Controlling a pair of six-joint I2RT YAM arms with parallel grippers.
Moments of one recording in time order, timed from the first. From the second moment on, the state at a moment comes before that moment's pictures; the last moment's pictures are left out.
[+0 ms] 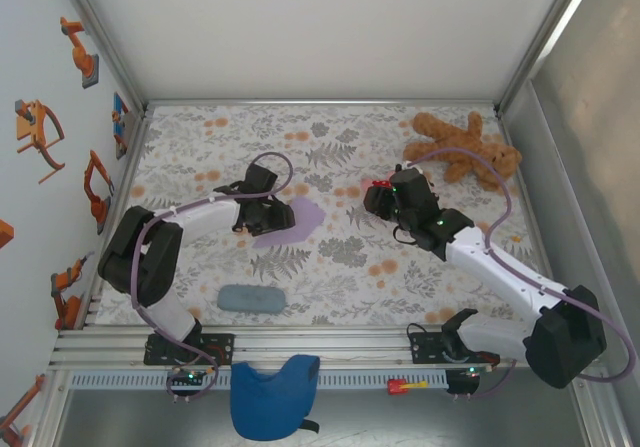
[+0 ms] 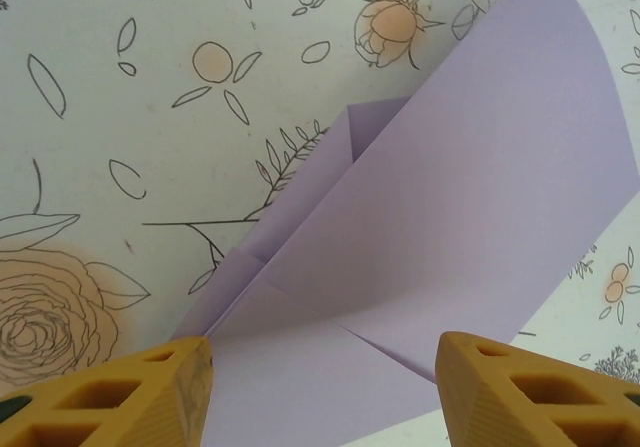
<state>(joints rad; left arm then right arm) -0.56 1.68 0.95 -0.43 0.12 -0.64 0.60 1.16 0.82 -0.35 0.12 0.71</state>
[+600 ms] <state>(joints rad) -0.57 1.69 0.83 -0.21 0.26 -0.92 0.71 1.42 0.72 -0.08 -0.11 1.04</state>
